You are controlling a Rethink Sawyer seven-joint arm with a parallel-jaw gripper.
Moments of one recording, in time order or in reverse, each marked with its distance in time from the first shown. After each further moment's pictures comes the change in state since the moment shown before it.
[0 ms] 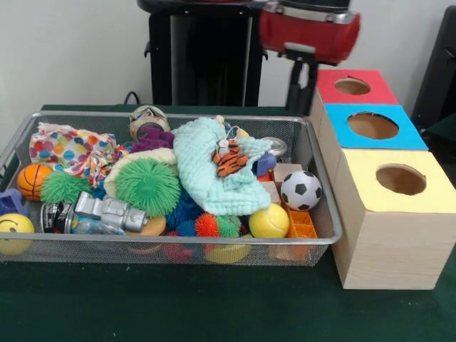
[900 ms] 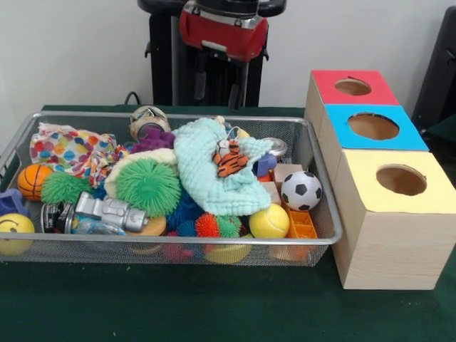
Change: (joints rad) arm -0.222 -0.096 0.132 0.185 -0.281 -0.070 0.000
